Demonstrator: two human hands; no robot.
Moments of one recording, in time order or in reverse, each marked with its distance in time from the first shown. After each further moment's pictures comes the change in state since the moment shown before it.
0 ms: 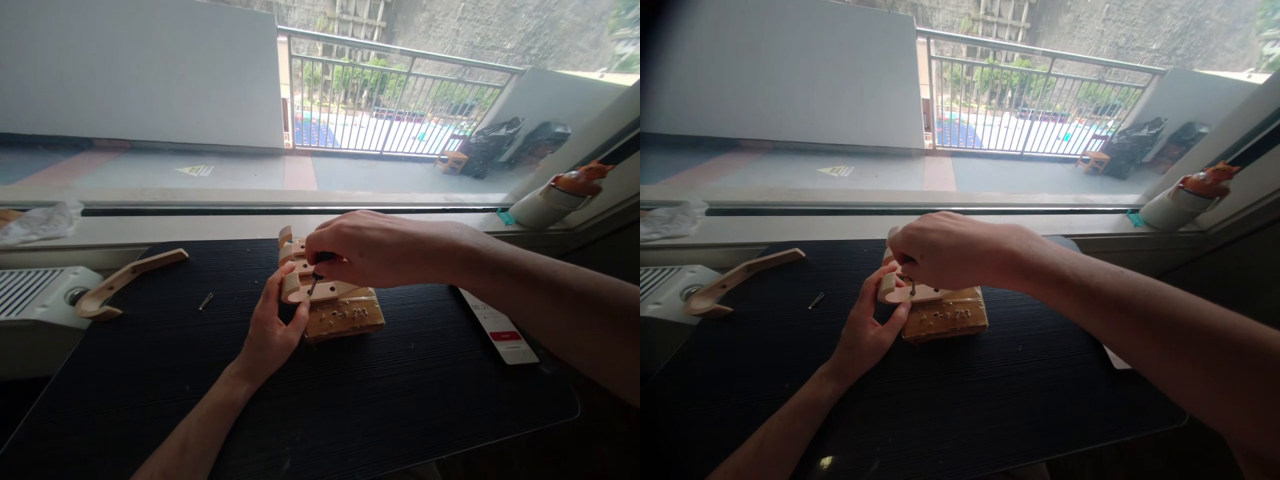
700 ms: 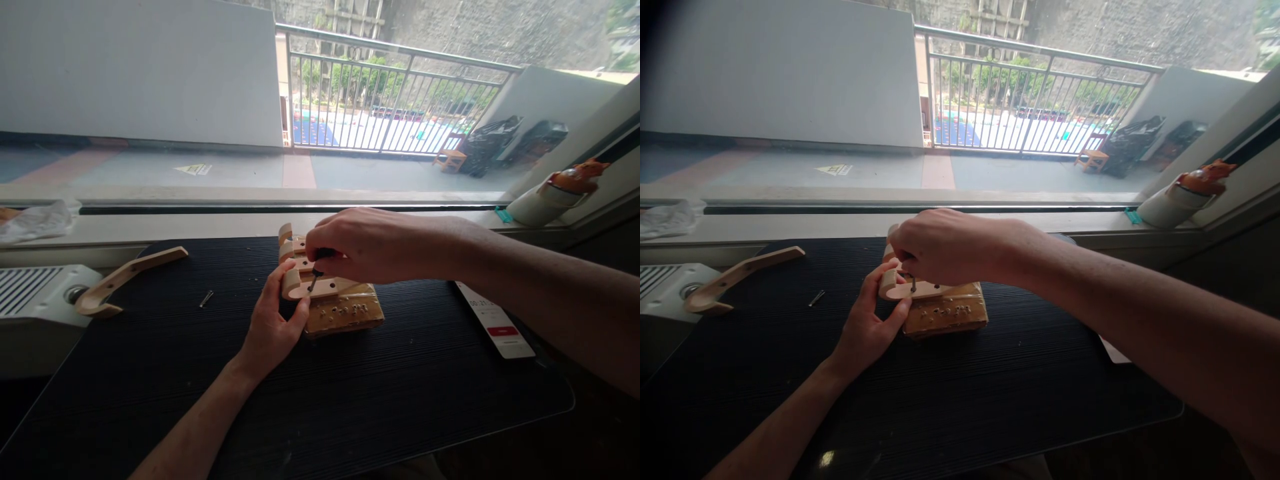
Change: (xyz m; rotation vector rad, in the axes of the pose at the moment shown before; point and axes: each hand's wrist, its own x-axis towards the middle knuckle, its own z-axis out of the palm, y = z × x) left_hand 0.001 0.003 -0.001 0.001 0.005 -0.006; right_hand 0.000 -0.002 0.000 -0.033 -0.013 0.016
